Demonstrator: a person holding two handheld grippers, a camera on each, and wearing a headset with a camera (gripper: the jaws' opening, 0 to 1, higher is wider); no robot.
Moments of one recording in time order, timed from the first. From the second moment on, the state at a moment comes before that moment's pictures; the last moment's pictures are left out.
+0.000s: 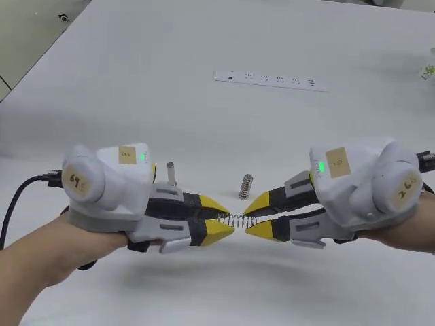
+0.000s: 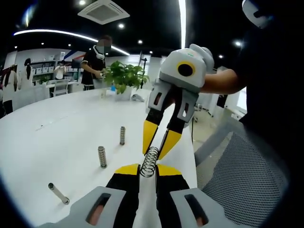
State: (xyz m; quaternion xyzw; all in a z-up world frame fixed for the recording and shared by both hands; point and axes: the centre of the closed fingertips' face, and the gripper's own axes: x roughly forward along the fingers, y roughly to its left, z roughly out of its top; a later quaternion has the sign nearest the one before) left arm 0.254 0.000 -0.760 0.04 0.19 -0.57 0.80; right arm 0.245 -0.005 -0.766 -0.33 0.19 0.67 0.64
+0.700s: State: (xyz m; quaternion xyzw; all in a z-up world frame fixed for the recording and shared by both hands) left arm 0.249 -0.002 -0.753 0.04 0.18 -0.58 0.79; right arm 0.243 -0.006 -0.766 -0.30 0.20 0.67 0.65
